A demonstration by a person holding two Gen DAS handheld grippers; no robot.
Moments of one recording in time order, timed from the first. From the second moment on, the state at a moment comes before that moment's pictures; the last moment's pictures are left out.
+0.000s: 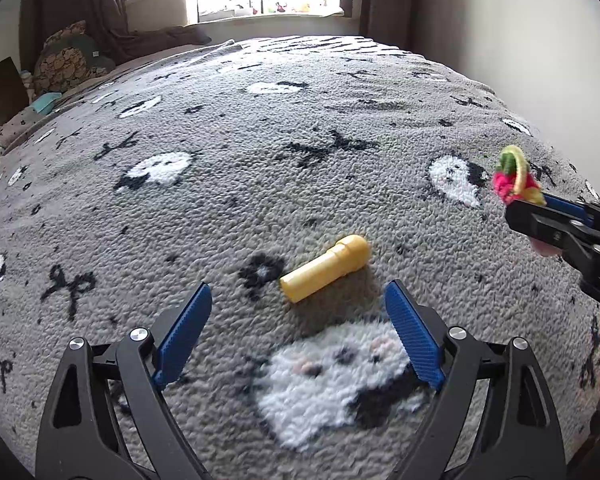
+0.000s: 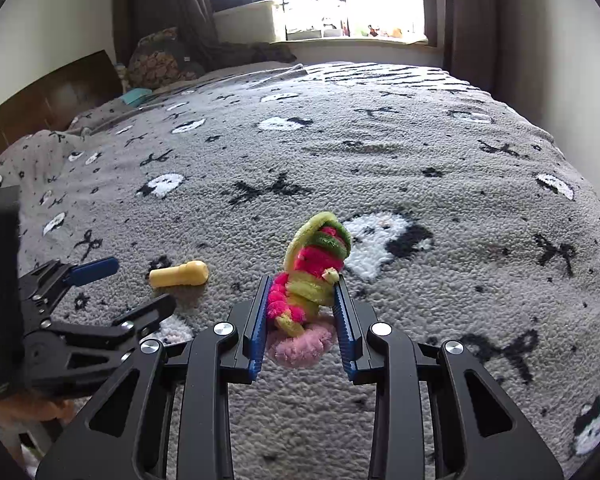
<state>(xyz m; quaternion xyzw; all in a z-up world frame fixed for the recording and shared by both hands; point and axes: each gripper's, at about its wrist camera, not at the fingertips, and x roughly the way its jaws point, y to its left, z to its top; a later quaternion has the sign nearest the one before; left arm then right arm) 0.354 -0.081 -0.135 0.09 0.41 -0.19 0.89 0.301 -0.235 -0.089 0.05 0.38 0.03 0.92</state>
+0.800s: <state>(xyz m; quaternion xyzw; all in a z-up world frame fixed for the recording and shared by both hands) 0.301 -0.071 -0.129 0.11 0.42 -0.21 0.87 0.230 -0.229 -0.085 0.03 0.38 0.03 0.92</state>
